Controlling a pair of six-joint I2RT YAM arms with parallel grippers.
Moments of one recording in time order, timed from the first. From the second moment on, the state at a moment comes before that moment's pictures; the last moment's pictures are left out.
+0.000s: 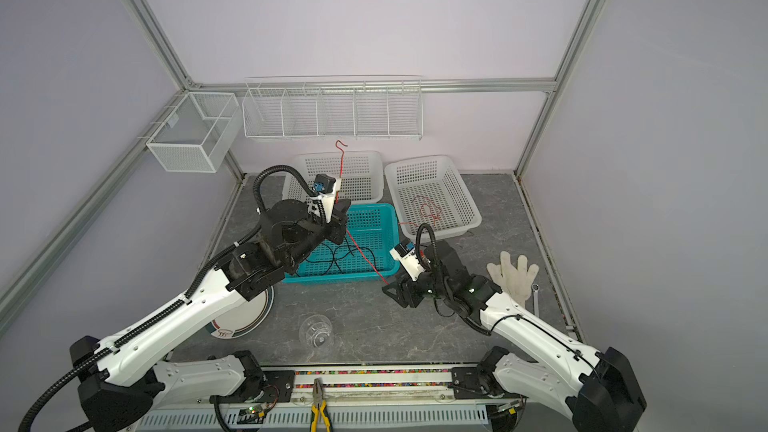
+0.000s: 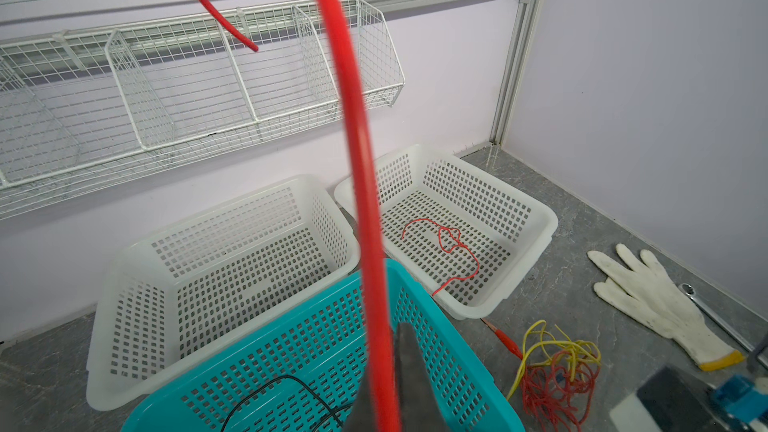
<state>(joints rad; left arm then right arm) -0.88 1.19 1.21 -0.24 -0.28 -0.04 0.72 1.04 0.67 -0.30 -0.42 0.17</state>
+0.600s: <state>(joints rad) -0.90 1.22 1.09 -0.16 -0.26 0.00 0.72 0.86 0.82 -0.40 0.01 0.24</state>
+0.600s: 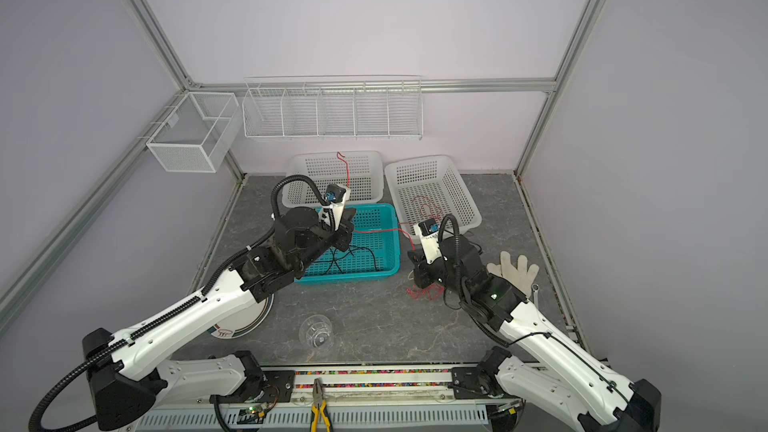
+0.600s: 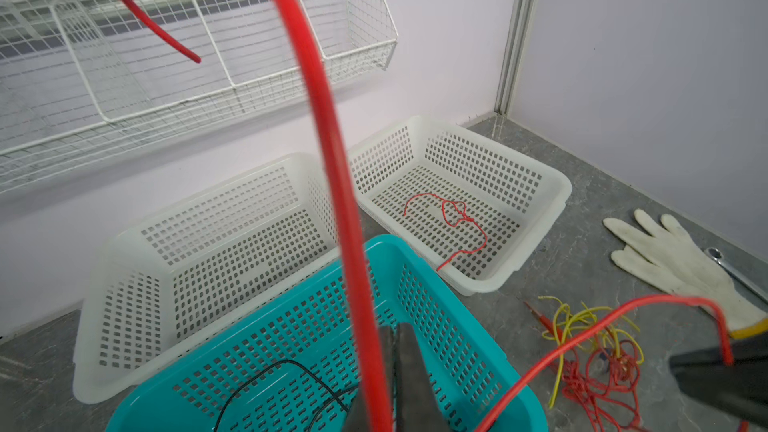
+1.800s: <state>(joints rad) -1.08 1.57 1.03 0.34 0.20 -0.03 0.72 0.84 0.98 -0.44 0.18 0.28</state>
